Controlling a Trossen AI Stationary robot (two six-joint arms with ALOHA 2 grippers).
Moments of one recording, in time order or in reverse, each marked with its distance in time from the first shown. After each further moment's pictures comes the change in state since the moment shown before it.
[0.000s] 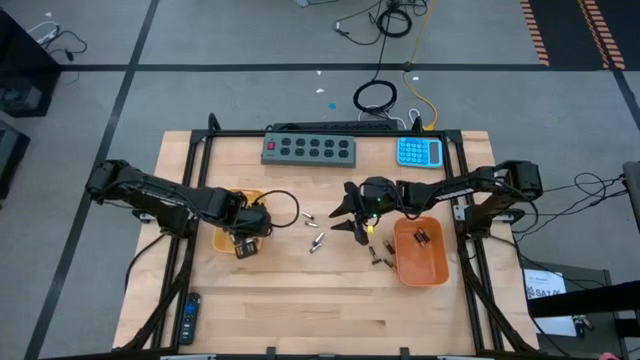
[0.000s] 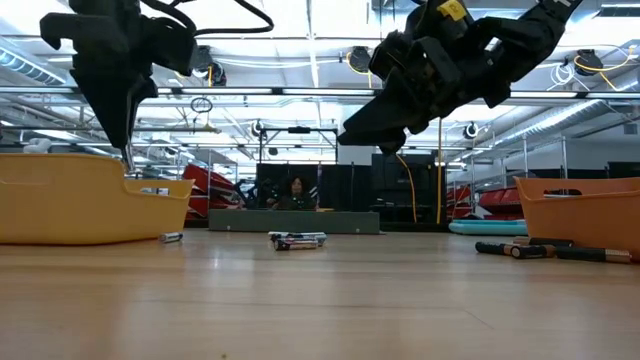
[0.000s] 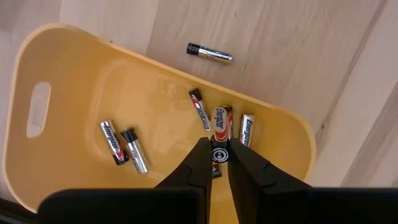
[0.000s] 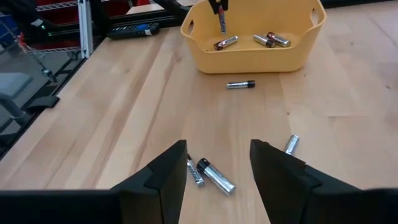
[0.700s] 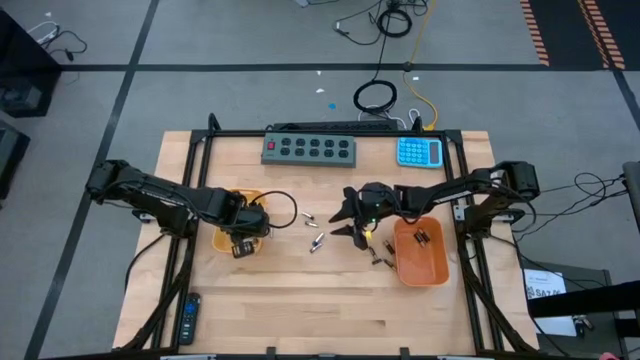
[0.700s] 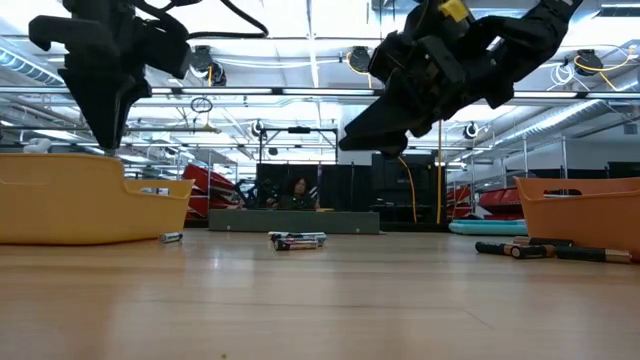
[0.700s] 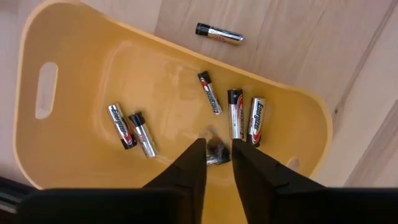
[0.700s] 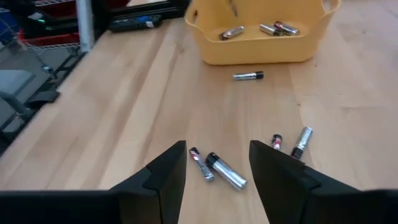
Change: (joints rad) left arm 0.000 0.000 0.000 -0.056 -0.001 -0.005; right arm 0.031 0.029 0.000 0.005 0.026 0.028
